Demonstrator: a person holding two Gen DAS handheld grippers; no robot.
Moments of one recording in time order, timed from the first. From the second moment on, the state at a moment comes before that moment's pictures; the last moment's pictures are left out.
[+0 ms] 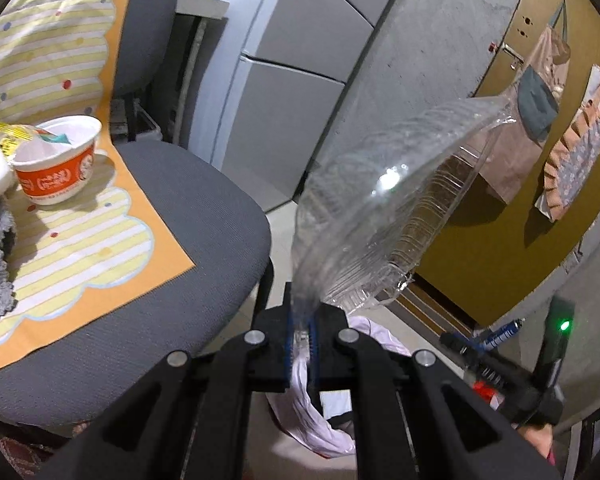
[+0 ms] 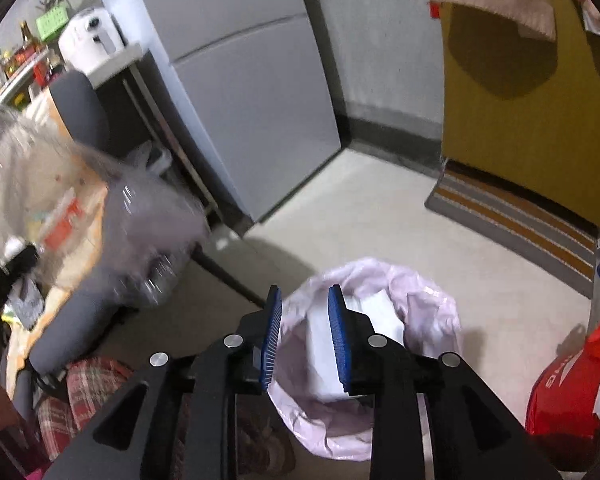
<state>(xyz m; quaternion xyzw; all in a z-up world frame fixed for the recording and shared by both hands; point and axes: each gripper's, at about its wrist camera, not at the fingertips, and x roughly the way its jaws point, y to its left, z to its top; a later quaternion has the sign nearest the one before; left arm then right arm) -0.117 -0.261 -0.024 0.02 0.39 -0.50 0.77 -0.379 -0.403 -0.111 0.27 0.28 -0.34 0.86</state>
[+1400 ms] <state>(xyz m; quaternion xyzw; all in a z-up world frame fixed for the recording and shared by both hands) -0.066 -0.177 -0.008 0.06 0.36 -0.36 0.86 -0.317 -0.343 -0.058 0.21 0.24 -0.21 0.92</state>
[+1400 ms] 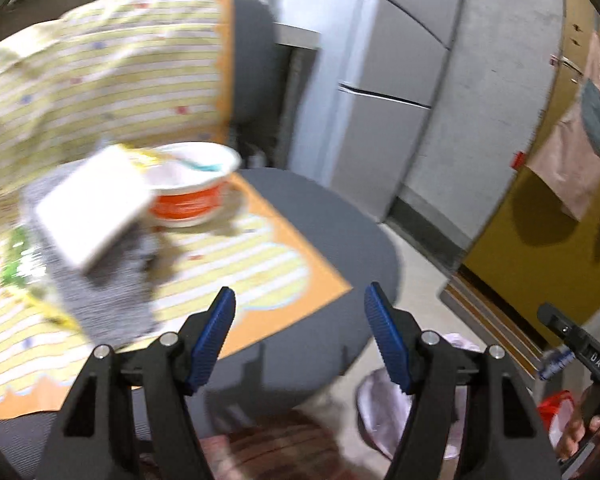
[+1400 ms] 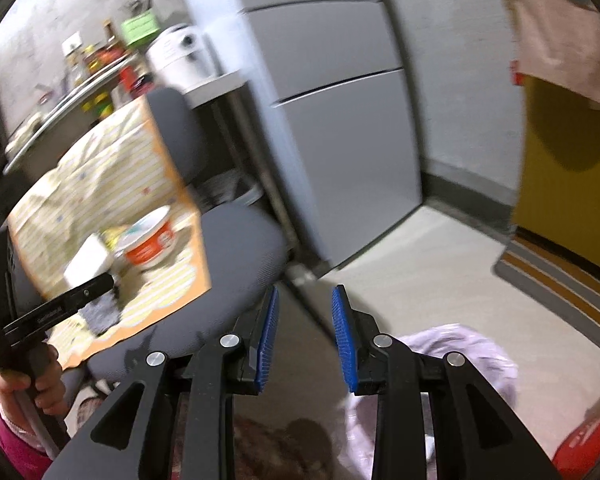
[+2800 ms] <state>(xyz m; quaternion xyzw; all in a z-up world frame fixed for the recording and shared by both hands) 0.016 0.049 -0.032 0.00 0.38 -0.10 0.92 -0.002 -0.133 -0.075 0.10 0.31 0.03 0.94</state>
